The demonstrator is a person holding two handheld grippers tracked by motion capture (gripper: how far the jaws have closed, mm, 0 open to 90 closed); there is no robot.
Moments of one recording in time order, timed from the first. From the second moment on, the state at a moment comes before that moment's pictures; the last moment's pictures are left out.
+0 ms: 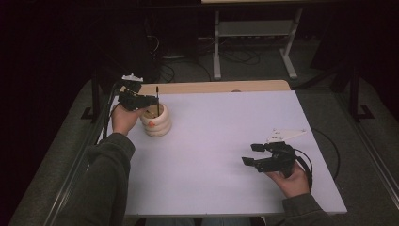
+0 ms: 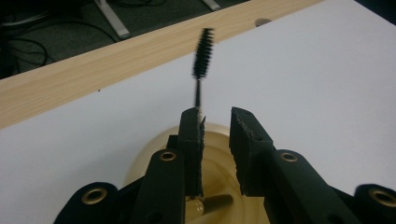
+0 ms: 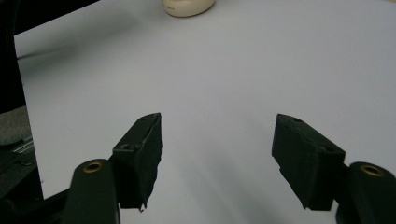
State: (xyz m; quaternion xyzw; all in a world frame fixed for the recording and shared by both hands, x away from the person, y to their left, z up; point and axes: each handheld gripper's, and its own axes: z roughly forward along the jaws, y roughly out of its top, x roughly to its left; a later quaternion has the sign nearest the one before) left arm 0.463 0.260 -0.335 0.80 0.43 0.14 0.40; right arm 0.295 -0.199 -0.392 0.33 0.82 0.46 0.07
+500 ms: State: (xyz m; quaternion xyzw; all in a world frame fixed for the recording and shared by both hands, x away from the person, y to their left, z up) left arm 0.442 0.262 -0.337 0.81 0.40 0.12 0.41; right arm 0.295 -0.201 -0.391 0.35 0.82 0.46 0.08
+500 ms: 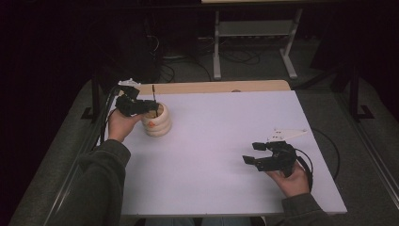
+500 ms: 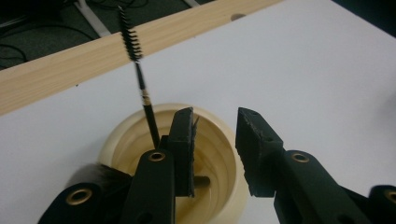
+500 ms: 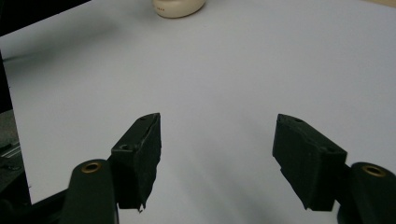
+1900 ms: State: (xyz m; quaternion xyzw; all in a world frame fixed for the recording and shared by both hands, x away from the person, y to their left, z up) left arm 0.397 0.263 -0.349 0.80 0.38 0.10 0.45; right arm 0.294 -0.207 -0.393 0.36 0.81 0.45 0.11
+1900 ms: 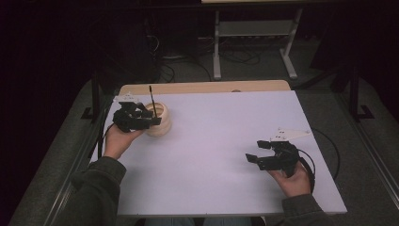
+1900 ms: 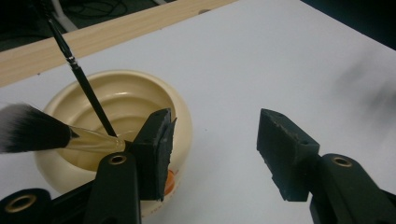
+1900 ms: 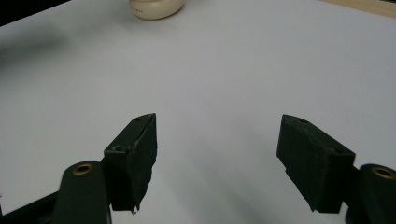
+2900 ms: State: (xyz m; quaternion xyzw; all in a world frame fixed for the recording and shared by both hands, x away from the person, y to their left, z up) left arm 0.371 0.261 -0.354 0.80 0.38 0.11 0.45; right arm 0.293 -0.207 -0.395 0.37 0.80 0.45 0.12
